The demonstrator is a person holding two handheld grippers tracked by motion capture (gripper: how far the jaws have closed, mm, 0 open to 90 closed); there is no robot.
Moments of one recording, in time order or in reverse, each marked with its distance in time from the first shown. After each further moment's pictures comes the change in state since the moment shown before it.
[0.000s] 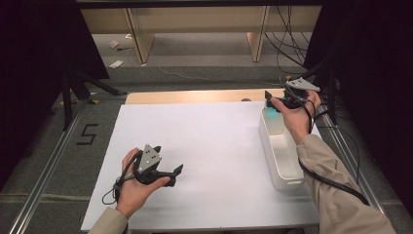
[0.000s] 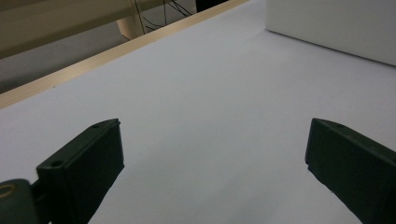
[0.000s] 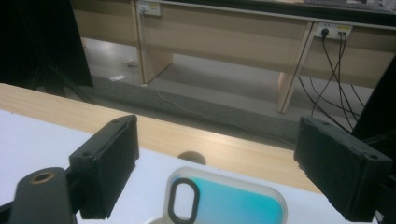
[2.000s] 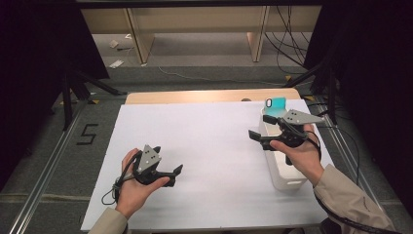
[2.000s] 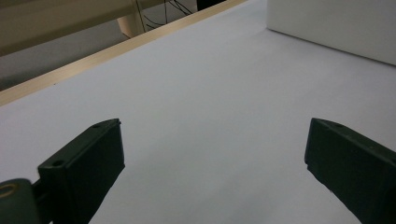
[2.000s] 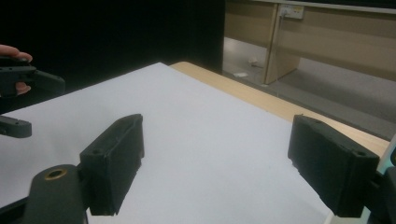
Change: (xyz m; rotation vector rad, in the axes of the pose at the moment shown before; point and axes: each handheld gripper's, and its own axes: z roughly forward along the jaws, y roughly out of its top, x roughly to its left) left arm 0.000 -0.001 -0.001 0.004 0.002 -0.007; right arm 0.066 -0.026 -0.100 -0.008 0.534 -0.095
